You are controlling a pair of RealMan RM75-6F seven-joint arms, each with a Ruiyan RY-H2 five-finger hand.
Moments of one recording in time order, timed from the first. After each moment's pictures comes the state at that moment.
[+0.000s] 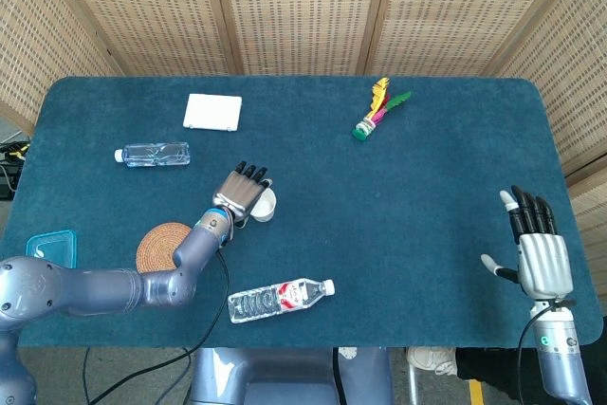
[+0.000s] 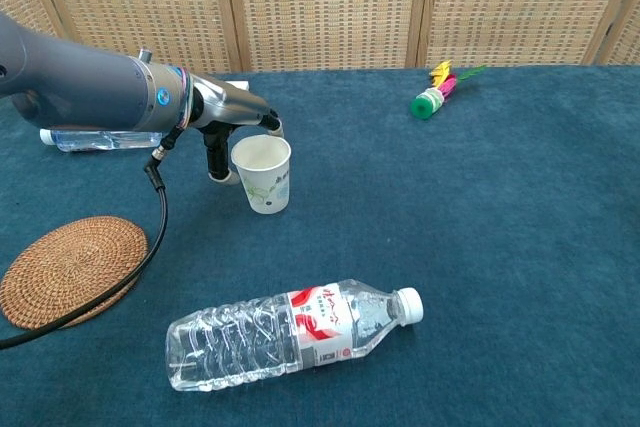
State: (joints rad) left arm -1.36 -1.52 0.01 -1.46 0.24 0.79 0.84; right arm 0.20 -1.33 0.12 -1.43 -1.46 1.52 -0.01
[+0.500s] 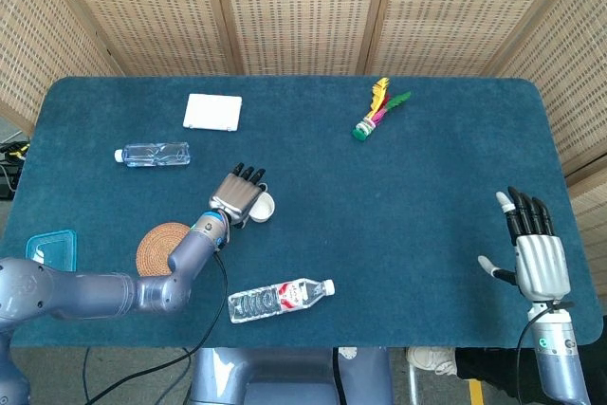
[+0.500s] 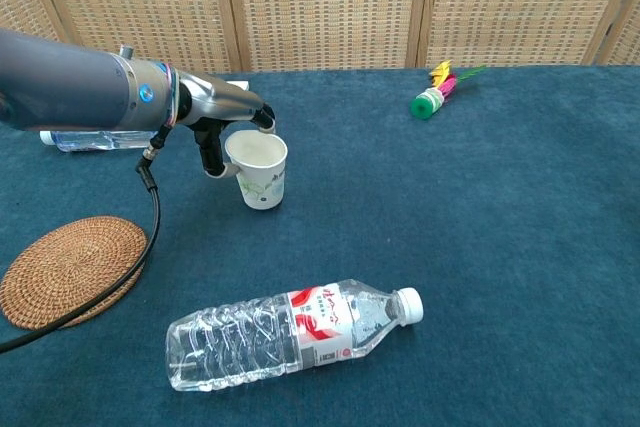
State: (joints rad) left arm -1.32 -1.48 0.01 -1.53 0.31 0.83 0.79; right arm 0.19 -1.33 0.13 -1.44 -1.48 1.52 -0.01
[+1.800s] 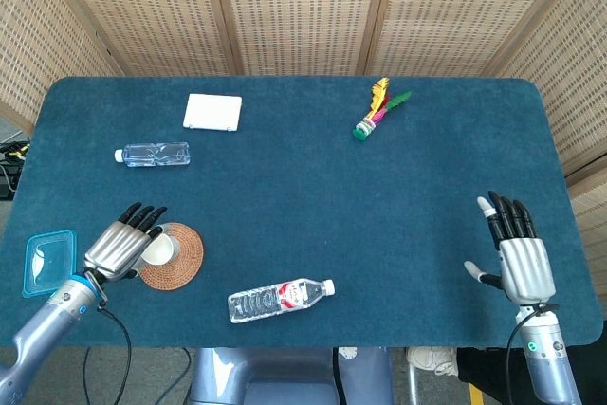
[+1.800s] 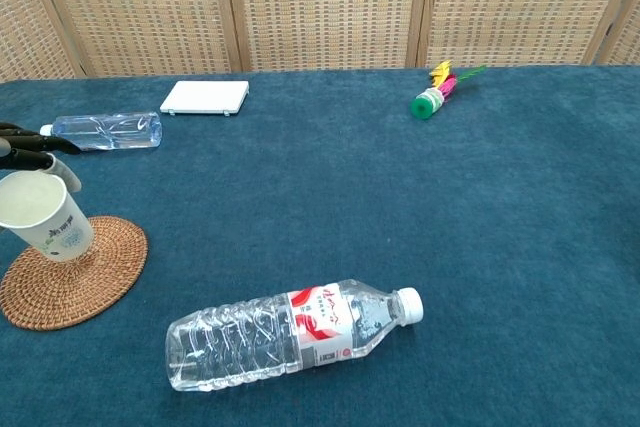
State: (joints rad) left arm -0.74 -1.11 0.28 -1.77 1.19 1.09 0.38; right arm 0.20 -1.33 0.11 -1.49 -1.53 1.51 -0.05
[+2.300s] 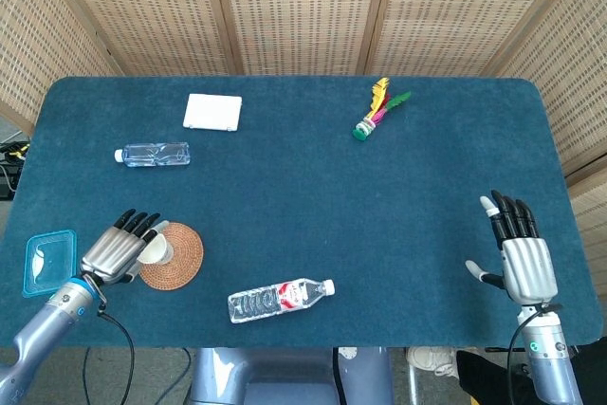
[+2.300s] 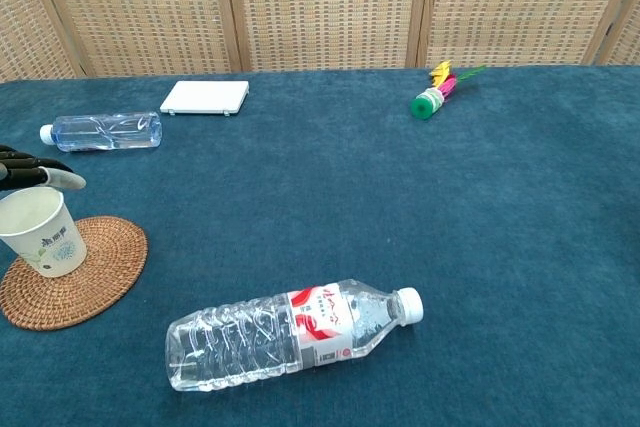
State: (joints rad) left arm -0.67 -1.14 0.23 -1.69 1.18 1.02 0.41; right arm 0.19 -1.32 0.12 -1.49 -1.53 1.51 -0.03
